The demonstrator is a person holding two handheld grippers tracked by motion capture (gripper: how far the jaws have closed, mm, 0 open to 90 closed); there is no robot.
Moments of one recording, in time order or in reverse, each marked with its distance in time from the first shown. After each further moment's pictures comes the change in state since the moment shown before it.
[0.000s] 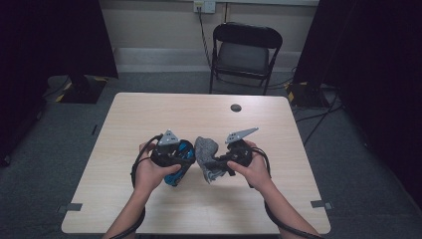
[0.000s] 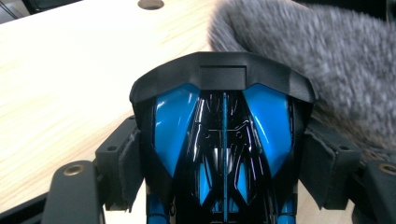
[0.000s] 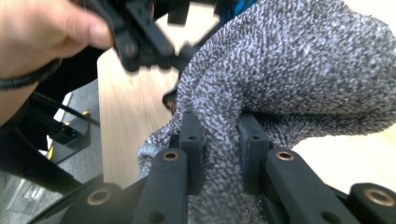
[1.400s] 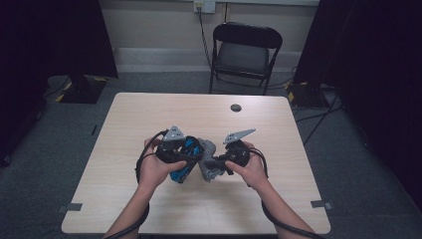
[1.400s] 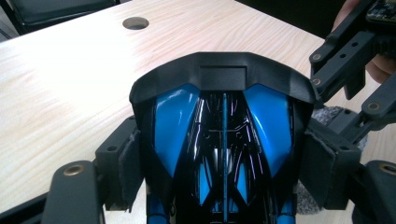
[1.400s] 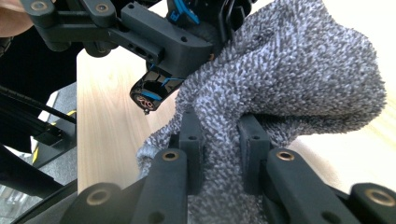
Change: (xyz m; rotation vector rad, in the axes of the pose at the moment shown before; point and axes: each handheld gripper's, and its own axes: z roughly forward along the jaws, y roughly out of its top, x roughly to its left) left arm -0.013 0.024 0.005 -0.017 -0.050 0.024; right arm -0.014 -0.005 0.013 -0.001 -0.036 -0.003
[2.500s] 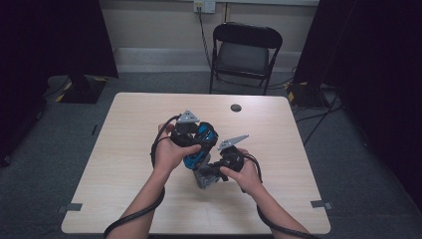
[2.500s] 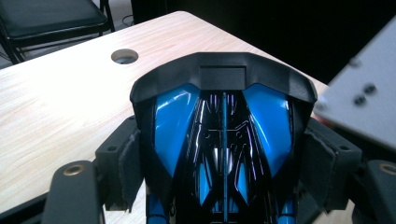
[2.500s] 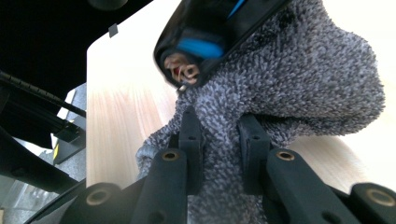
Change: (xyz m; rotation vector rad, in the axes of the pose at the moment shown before) left arm 0.002 0.048 0.025 -0.038 -0.027 -0.054; right arm 0.002 -0.014 0.024 0.019 0.062 0.035
